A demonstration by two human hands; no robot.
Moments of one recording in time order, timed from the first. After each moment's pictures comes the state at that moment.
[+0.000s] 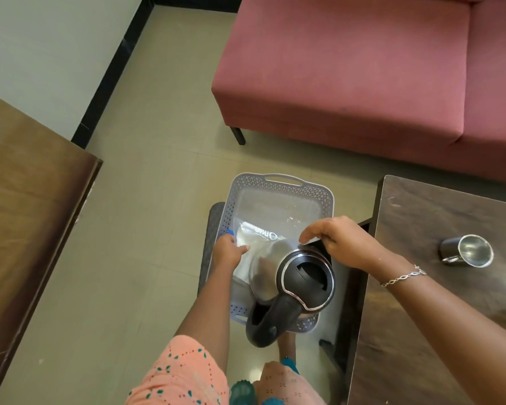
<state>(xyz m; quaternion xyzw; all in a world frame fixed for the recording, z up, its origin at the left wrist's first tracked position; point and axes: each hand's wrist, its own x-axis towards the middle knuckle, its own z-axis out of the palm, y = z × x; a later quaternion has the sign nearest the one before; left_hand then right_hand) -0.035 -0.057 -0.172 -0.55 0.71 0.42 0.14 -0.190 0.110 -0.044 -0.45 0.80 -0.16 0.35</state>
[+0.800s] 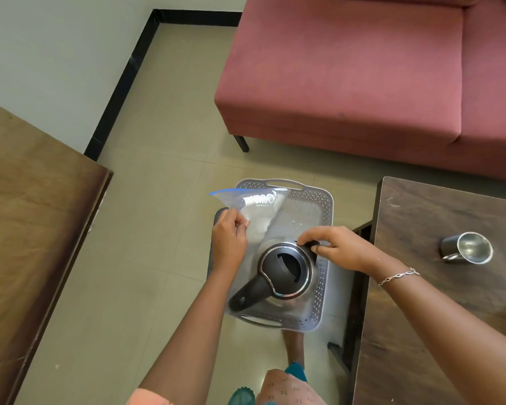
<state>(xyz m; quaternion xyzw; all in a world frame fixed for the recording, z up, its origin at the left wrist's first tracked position) -0.046 -0.046 -0.082 -0.42 0.81 0.38 -0.15 -0.187 0.123 -0.045 -0.41 0.76 -0.21 0.46</state>
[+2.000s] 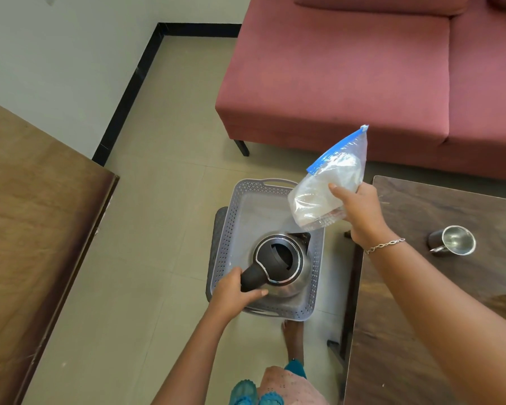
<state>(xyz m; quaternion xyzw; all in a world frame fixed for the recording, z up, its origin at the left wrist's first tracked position) 0.032 0.009 -0.071 -0.44 0.77 0.41 0.22 -0.201 0.118 -0.010 0.04 0.71 -0.64 0.29</state>
